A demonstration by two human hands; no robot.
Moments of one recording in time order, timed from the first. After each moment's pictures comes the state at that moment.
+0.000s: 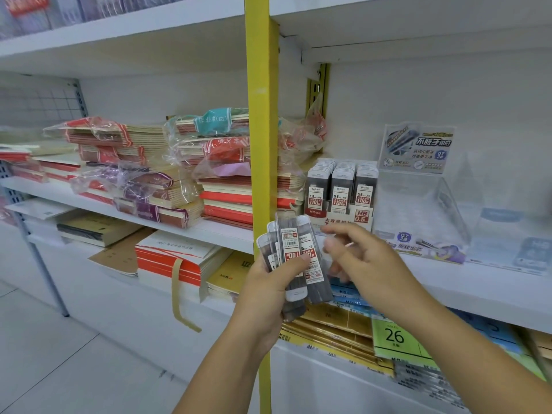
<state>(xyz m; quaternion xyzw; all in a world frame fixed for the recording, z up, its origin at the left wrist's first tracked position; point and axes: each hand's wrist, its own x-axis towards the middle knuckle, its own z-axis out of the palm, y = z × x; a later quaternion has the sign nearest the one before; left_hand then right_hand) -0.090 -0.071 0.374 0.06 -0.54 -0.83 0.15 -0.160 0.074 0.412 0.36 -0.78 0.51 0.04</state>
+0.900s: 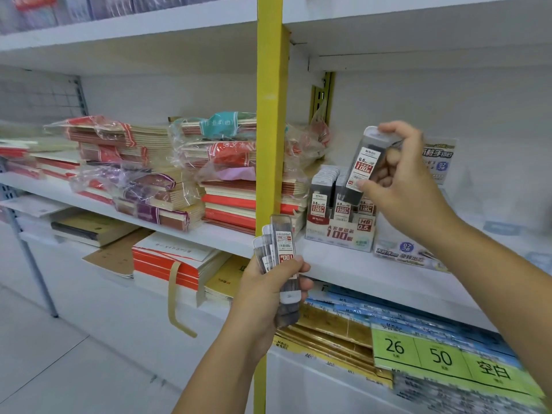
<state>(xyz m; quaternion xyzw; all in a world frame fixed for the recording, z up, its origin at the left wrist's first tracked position) -0.091 -0.087 0.373 0.07 -0.54 -0.83 0.13 -0.220 0.080 0.494 0.42 -0.75 0.45 0.26</state>
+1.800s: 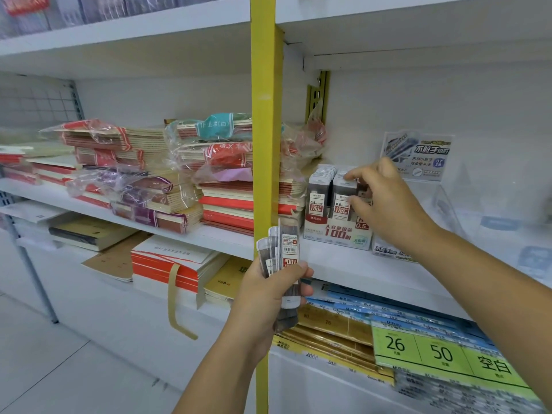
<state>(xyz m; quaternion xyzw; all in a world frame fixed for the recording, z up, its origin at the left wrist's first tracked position) -0.087 -0.086 0.374 0.06 -0.58 -0.80 0.13 -0.238 0.072 0.472 0.36 -0.84 0.28 0.29</state>
